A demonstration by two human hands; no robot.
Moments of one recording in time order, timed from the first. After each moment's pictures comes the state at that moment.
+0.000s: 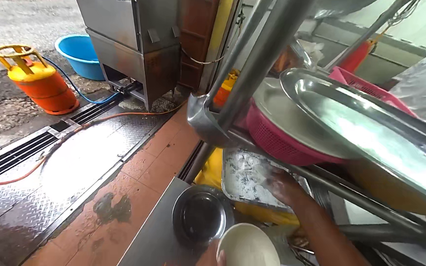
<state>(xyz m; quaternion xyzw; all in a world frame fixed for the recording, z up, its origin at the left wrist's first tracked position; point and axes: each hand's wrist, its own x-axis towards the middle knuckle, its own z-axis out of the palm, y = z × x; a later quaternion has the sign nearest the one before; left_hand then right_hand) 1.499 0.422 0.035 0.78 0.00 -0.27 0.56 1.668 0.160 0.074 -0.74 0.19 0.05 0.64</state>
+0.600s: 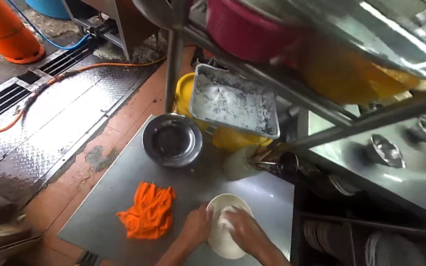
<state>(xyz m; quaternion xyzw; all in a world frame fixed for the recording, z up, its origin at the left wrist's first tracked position) 1.382 0.342 -0.043 0.75 -0.01 -0.44 0.48 1.355 0.171 0.004 -0.92 -0.02 0.34 0.16</state>
